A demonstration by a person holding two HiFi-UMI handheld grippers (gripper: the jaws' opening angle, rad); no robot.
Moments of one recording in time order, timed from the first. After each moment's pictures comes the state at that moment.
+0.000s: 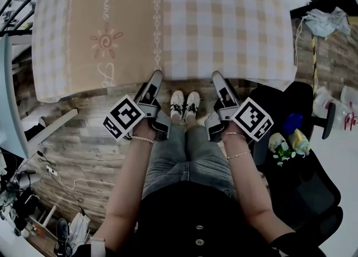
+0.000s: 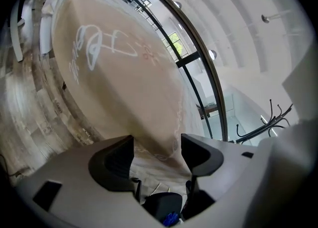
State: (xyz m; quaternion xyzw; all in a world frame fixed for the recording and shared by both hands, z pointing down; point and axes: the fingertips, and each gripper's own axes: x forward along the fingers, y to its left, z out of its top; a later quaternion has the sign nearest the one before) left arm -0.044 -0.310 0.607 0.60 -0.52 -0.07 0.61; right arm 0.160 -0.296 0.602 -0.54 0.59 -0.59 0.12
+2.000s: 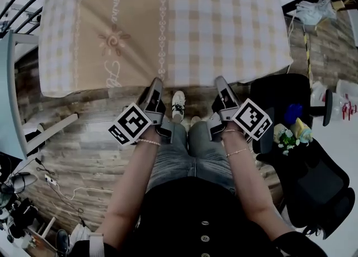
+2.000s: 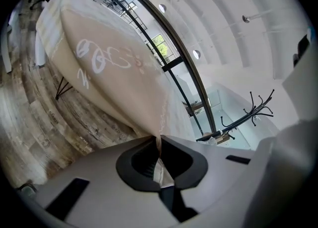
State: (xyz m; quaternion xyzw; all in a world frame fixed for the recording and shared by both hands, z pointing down) left arm -0.055 -0.250 0.564 0.67 -0.49 -0.08 0.55; right arm 0.144 -0.234 0.572 -0.55 0.61 -0.56 0.14
